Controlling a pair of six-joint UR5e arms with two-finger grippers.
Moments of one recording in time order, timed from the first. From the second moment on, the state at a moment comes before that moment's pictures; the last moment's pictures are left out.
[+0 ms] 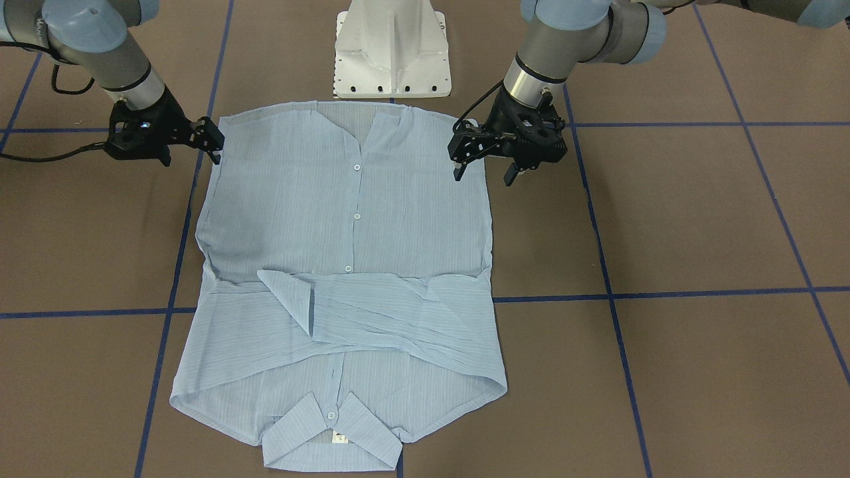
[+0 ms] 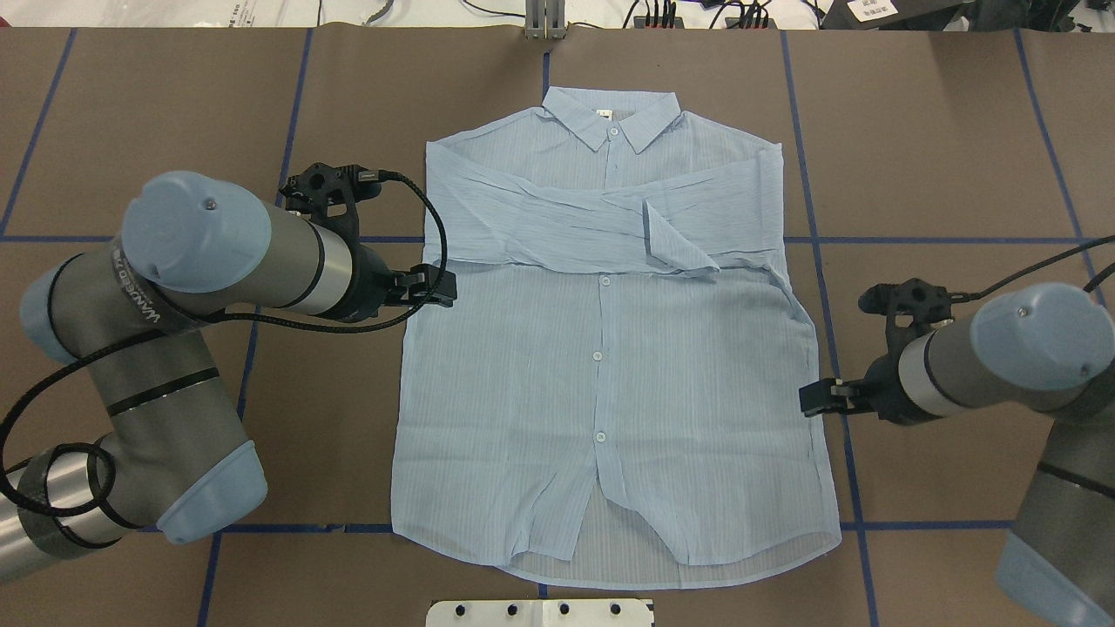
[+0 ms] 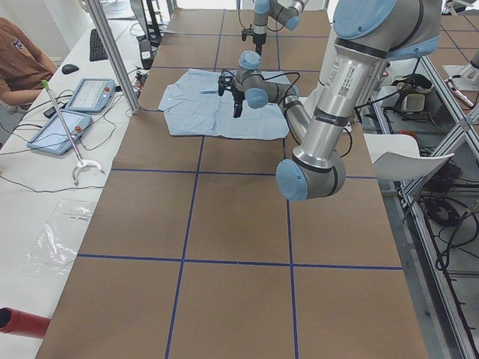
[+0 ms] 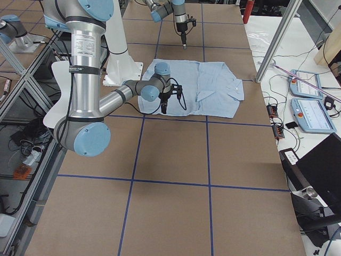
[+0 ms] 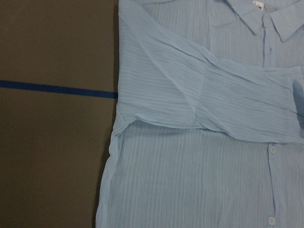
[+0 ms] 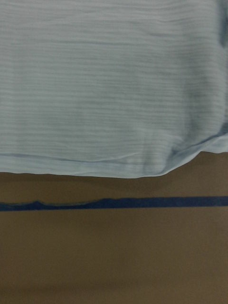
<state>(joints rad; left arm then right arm) -0.59 -2.02 -1.91 -1.84 -1.87 -1.31 0.51 -1.63 2.06 -1.24 1.91 1.25</state>
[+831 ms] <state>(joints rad) -0.57 -2.04 -1.92 -1.88 -2.00 -1.30 0.30 -1.73 2.07 -1.14 1.79 1.42</state>
